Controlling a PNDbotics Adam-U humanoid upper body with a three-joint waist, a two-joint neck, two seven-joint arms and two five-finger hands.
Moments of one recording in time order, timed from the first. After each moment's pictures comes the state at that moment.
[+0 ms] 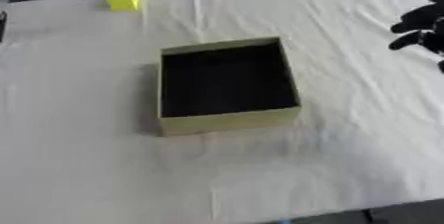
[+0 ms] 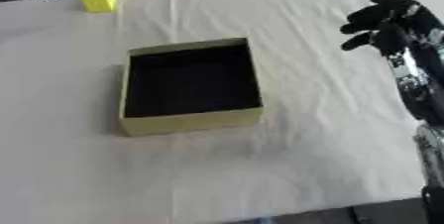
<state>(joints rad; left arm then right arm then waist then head) -1.28 0.65 0.05 -0.52 -1.18 -0.18 -0.14 -0.35 -0.30 0.01 -1.89 -0.10 -0.27 0.24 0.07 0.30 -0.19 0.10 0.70</state>
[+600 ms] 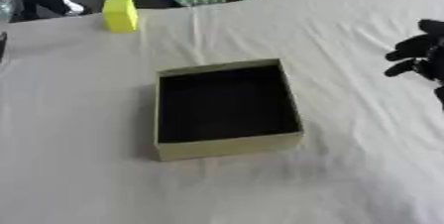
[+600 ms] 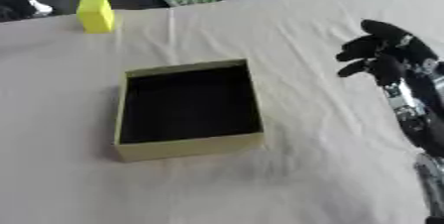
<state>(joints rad) -1.29 0.67 0.05 -0.56 -1.16 -0.19 -0.13 -0.36 -0.30 0.01 -1.89 -0.09 -0.27 0.24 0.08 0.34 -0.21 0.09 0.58</state>
